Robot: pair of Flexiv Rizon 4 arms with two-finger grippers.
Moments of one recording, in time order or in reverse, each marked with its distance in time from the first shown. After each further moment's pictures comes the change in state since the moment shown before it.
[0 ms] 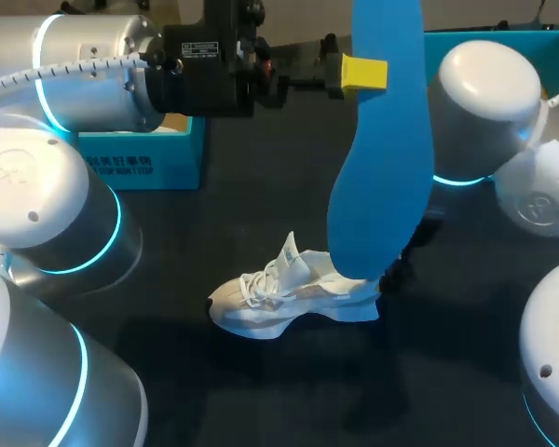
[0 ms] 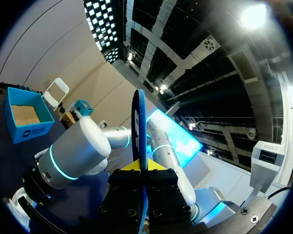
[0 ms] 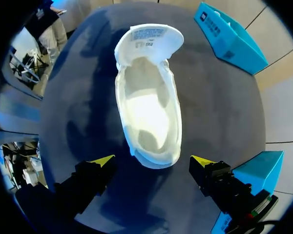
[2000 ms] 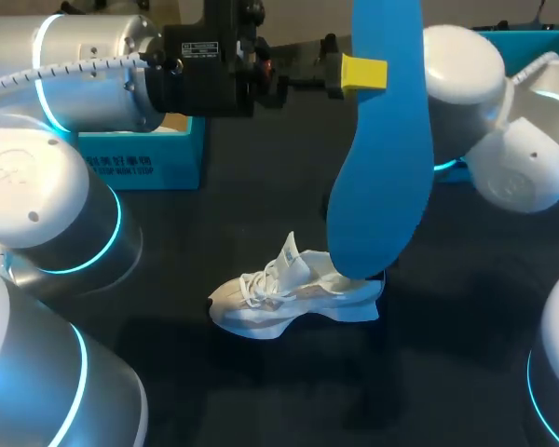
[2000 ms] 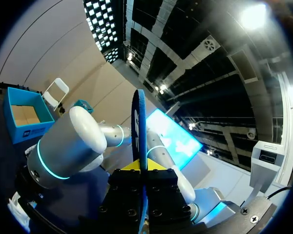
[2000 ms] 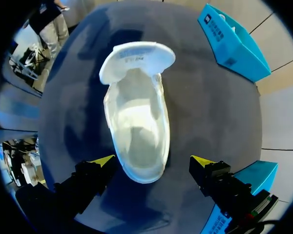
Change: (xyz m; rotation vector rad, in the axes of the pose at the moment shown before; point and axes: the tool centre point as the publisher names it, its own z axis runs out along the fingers) left arm 0.000 0.000 0.000 0.000 0.000 0.000; right arm -0.020 0.028 -0.008 0.027 0.003 -0.044
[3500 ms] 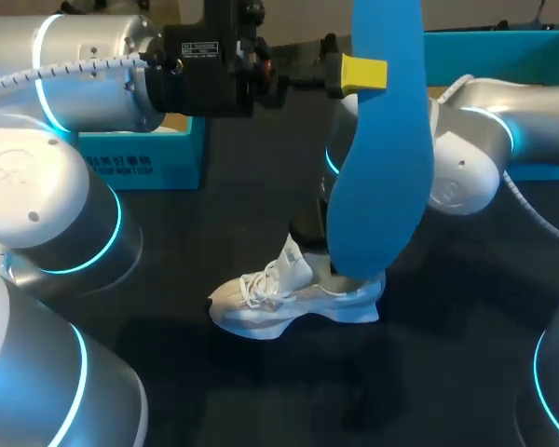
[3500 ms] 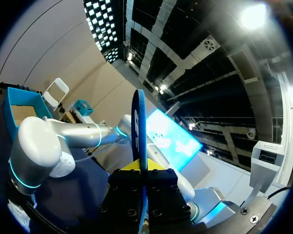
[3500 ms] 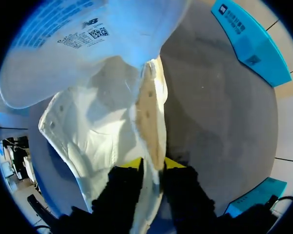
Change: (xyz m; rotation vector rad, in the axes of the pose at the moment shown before) left arm 0.000 0.000 0.000 0.000 0.000 0.000; right arm -0.009 0.025 0.081 0.027 0.076 -0.048
